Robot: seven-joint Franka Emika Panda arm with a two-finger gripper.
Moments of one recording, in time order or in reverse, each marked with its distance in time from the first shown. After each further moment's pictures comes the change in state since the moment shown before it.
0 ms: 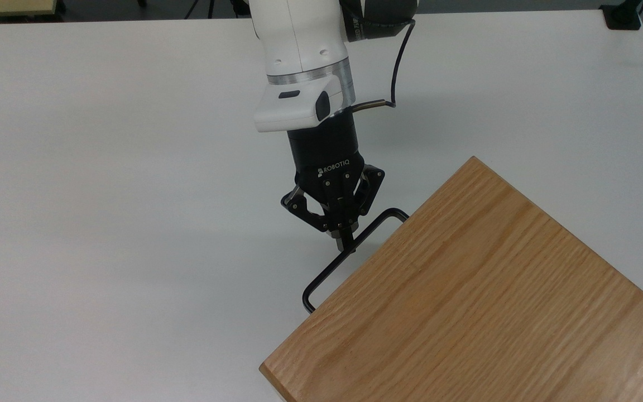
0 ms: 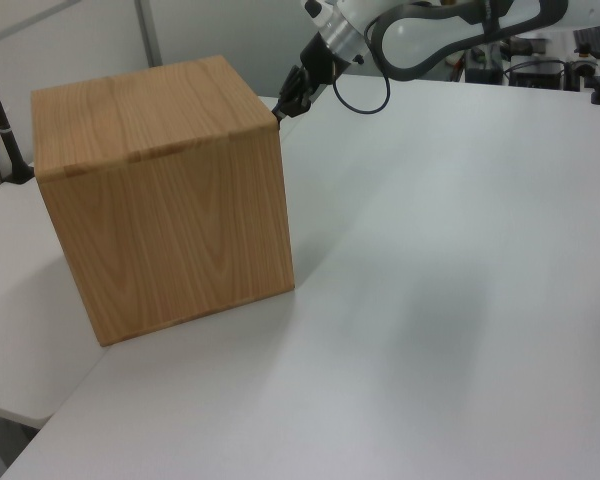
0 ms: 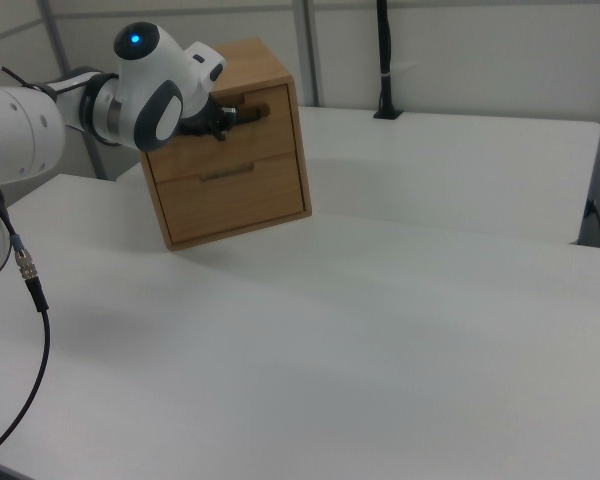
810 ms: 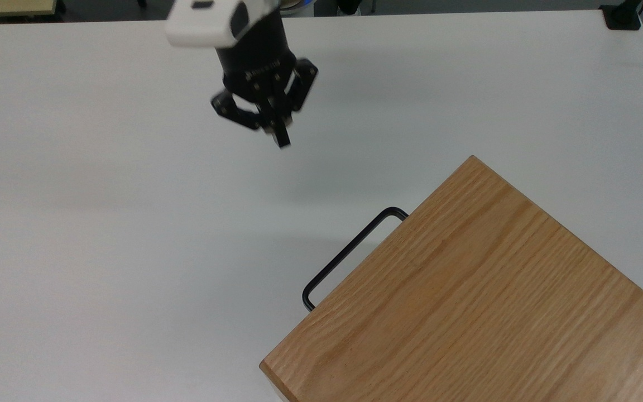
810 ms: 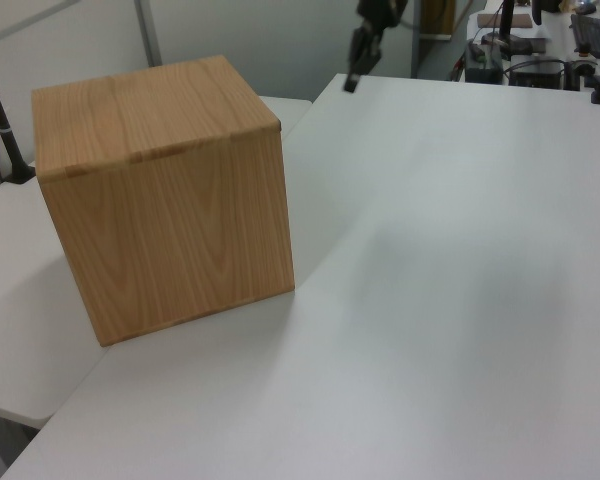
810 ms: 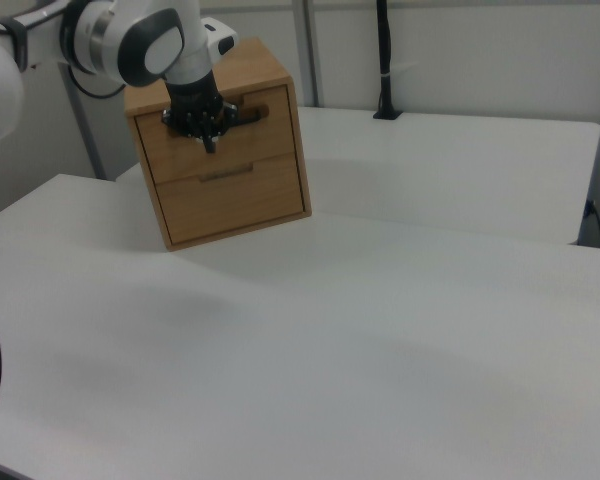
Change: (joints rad) arm -0.131 -0.227 -0.008 -0.009 -0.001 -0.635 -0.020
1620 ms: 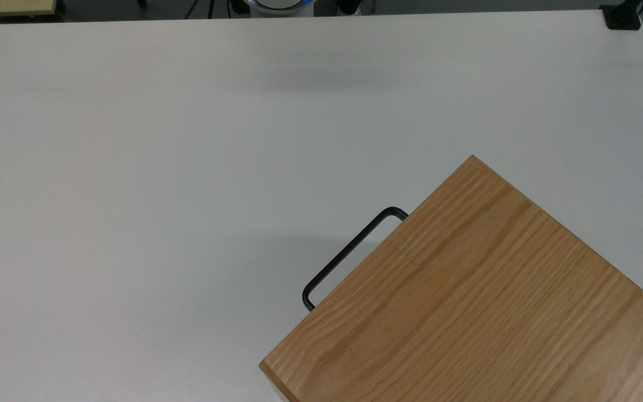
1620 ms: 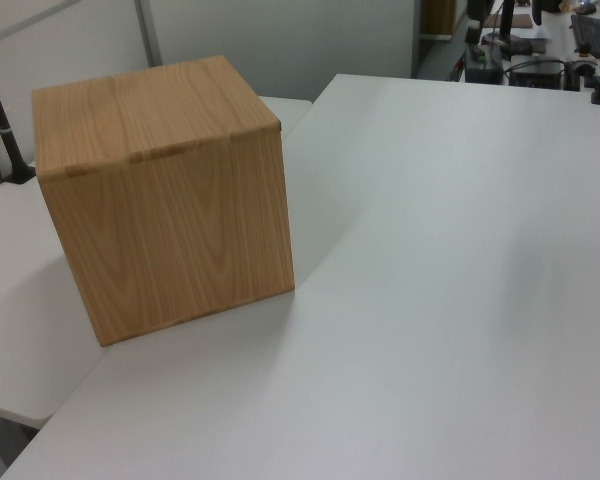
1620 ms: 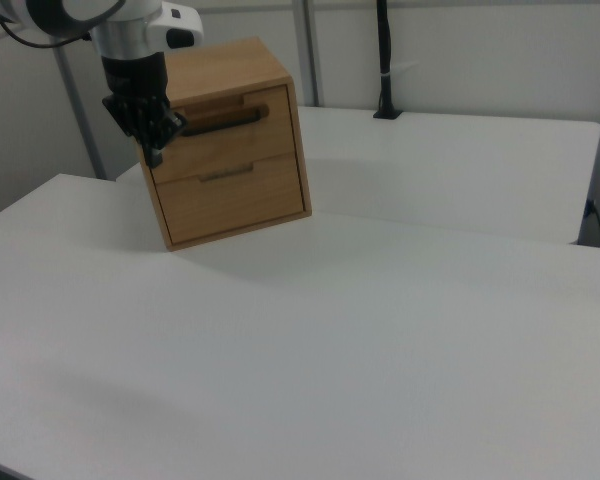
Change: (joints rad) arm 0.054 -0.372 -0.177 -0.207 0.000 -0.402 0.483
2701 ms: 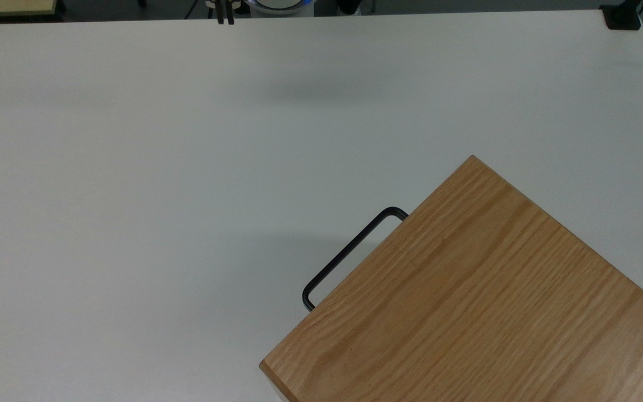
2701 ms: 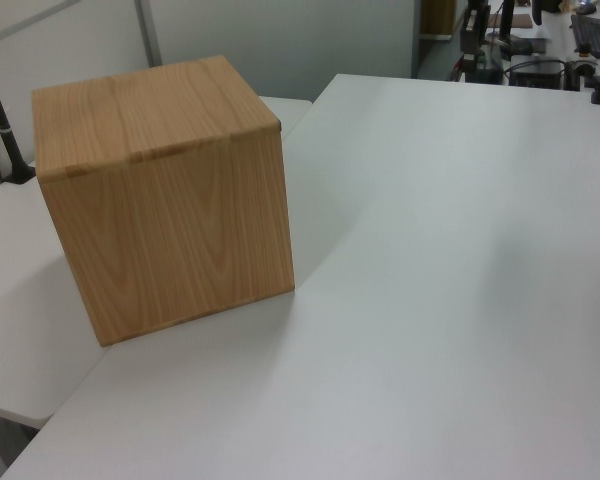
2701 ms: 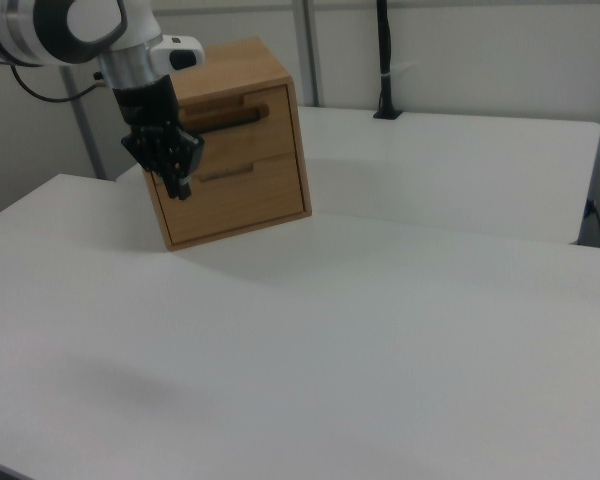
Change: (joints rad) arm -0.042 0.031 0.117 -0.076 -0.244 0.076 0.002
